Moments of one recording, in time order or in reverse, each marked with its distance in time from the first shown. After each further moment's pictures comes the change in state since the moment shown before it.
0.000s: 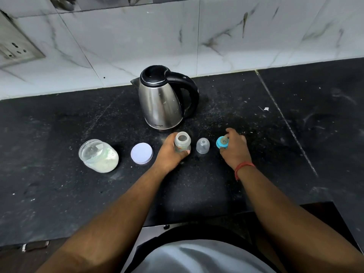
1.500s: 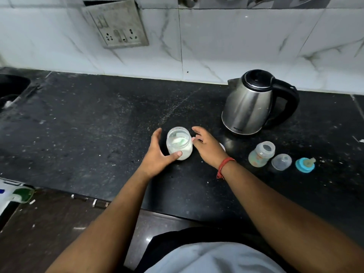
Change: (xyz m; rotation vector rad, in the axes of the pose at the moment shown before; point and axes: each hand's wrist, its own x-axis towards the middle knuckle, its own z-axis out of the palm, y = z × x) left_hand -0.093 -0.114 -0.228 -0.055 0.275 -0.097; right_hand -0.051 -0.250 0.175 0.335 -0.522 -0.311
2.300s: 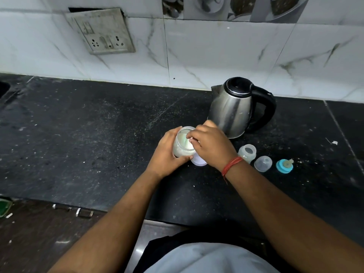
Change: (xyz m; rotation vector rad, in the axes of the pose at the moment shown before) left_hand 0.011 0.047 0.055 0.208 0.039 0.448; right_hand -0.041 -0.043 -0.065 -0.756 0.216 -0.555
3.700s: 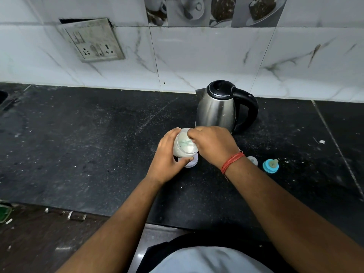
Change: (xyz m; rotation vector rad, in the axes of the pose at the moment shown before) left_hand 0.000 0.034 0.036 0.089 0.045 0.067; right_hand -0.016 0.024 -0.047 -0.304 -0.107 -0.019
